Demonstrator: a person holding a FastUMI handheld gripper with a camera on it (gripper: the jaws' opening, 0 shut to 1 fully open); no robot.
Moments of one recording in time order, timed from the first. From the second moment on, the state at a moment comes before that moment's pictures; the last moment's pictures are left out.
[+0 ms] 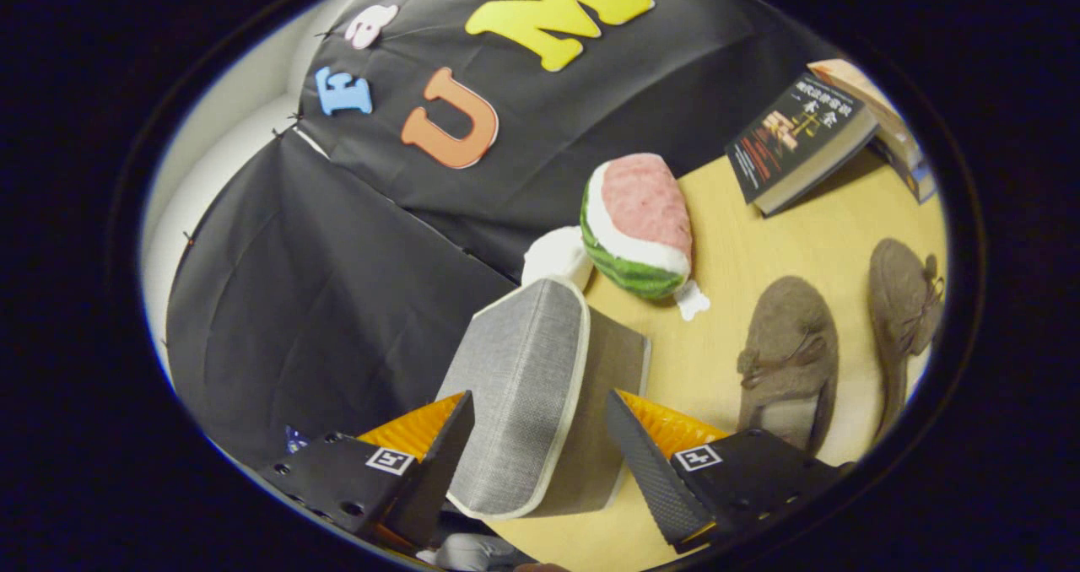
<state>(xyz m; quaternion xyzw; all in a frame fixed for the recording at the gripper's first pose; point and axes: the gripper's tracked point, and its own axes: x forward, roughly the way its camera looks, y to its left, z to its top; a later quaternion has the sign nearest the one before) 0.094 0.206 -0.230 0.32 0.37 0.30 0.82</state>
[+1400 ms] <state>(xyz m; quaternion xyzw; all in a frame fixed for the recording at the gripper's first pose) 0.086 0.239 -0.181 0.39 0.39 0.33 0.76</state>
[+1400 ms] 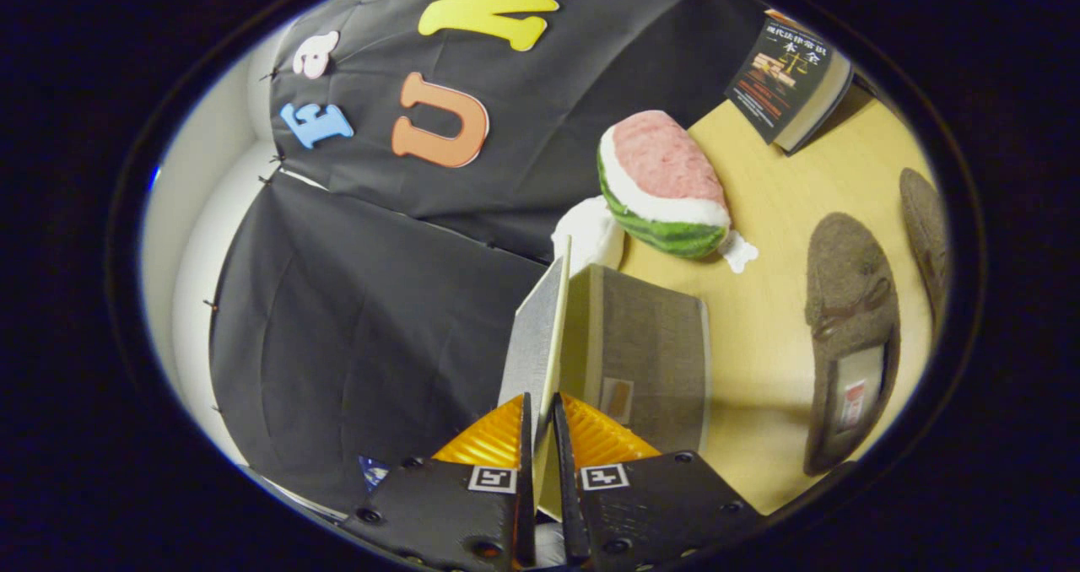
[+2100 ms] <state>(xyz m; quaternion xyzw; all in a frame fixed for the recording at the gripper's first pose) 0.070 0.412 -0.048 0.24 0.30 0.42 0.82</state>
